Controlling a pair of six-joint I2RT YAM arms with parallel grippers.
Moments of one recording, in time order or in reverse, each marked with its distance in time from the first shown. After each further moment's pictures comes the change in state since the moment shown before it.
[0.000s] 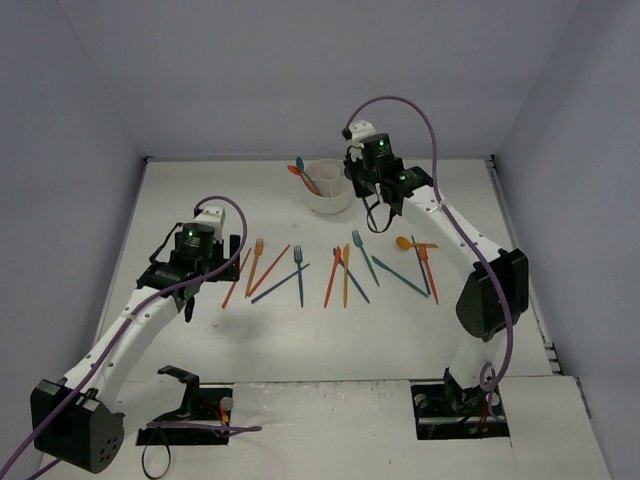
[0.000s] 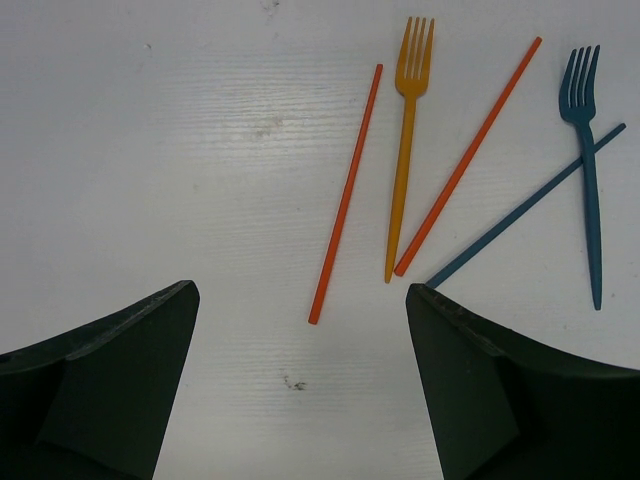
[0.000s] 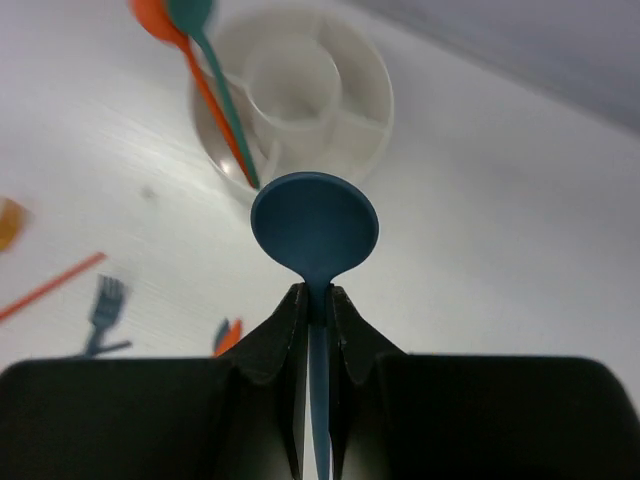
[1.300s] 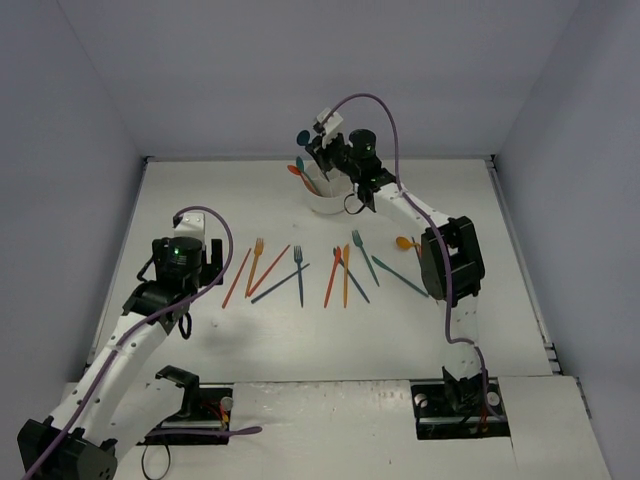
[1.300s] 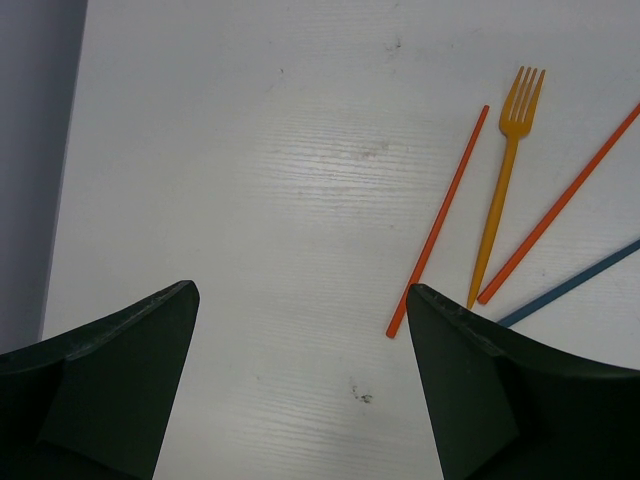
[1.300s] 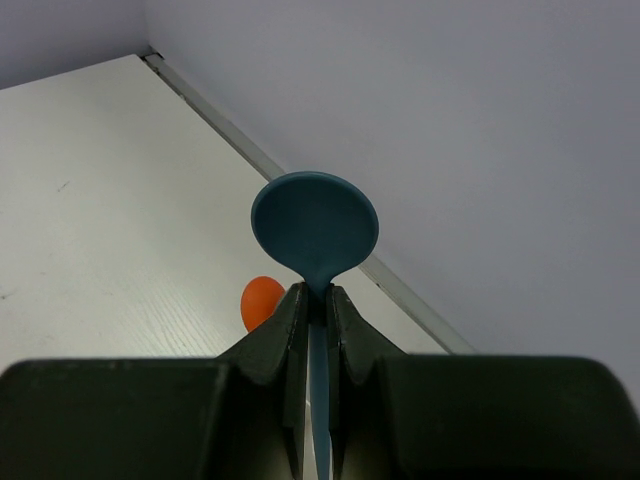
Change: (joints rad) left arm 0.007 -0.170 -0.085 0.024 -0.211 0.030; right arm -0.037 0.375 0.084 0.796 -0.459 -0.181
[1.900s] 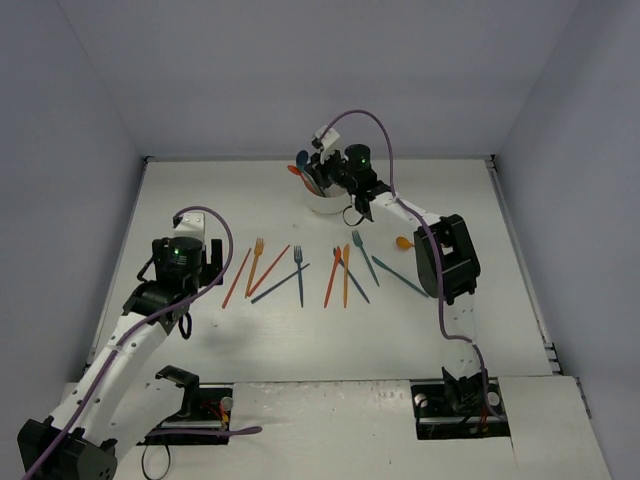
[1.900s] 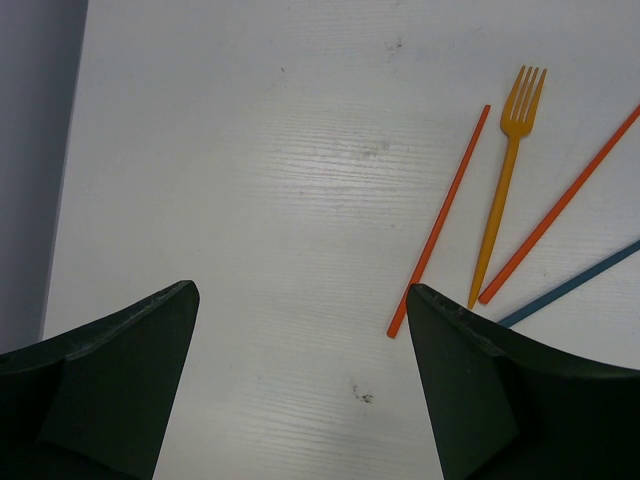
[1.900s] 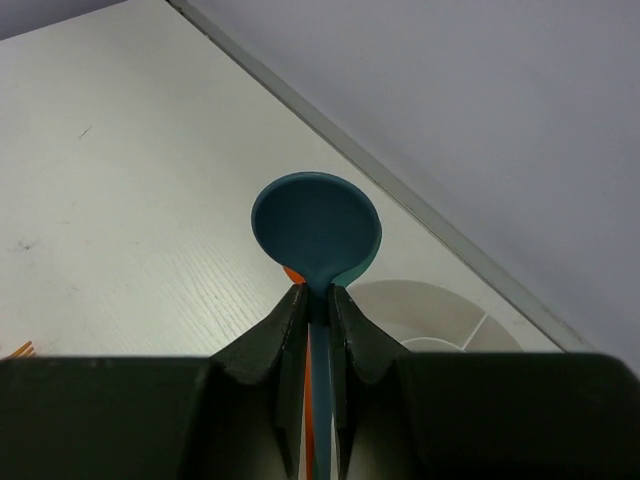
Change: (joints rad) left arm 0.000 0.000 -0.001 0.000 -0.002 0.001; right arm -0.001 0.032 -0.091 0.030 -0.024 0.050
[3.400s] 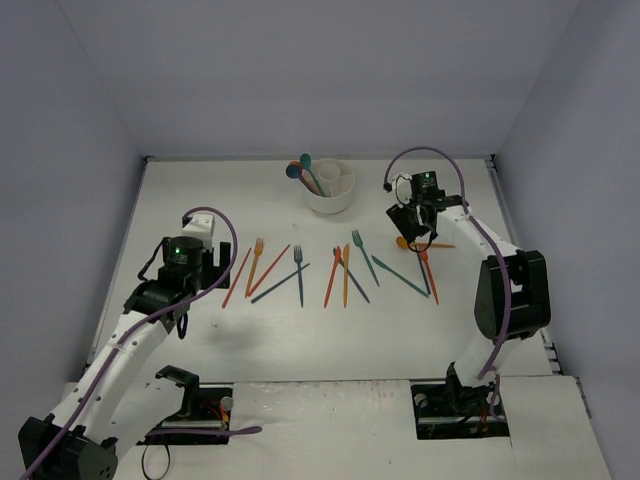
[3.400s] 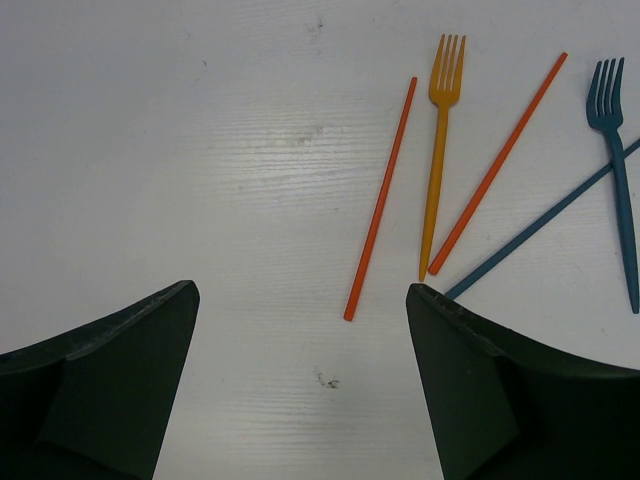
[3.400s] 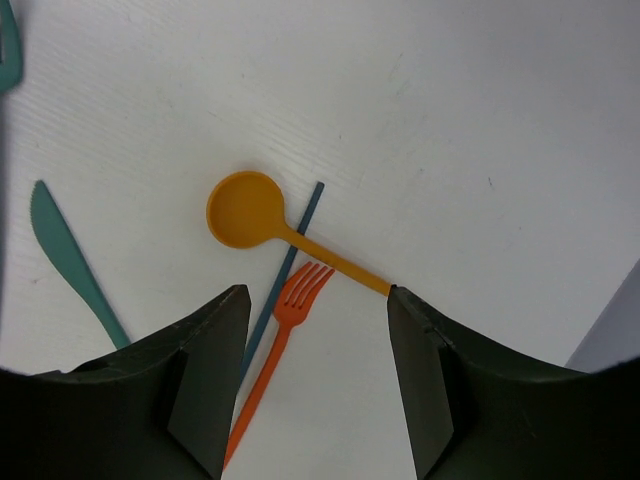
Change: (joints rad) left arm 0.001 0.009 0.000 -0.003 0.152 0.022; right arm -0.251 -0.479 -0.442 -0.841 0.444 -0.284
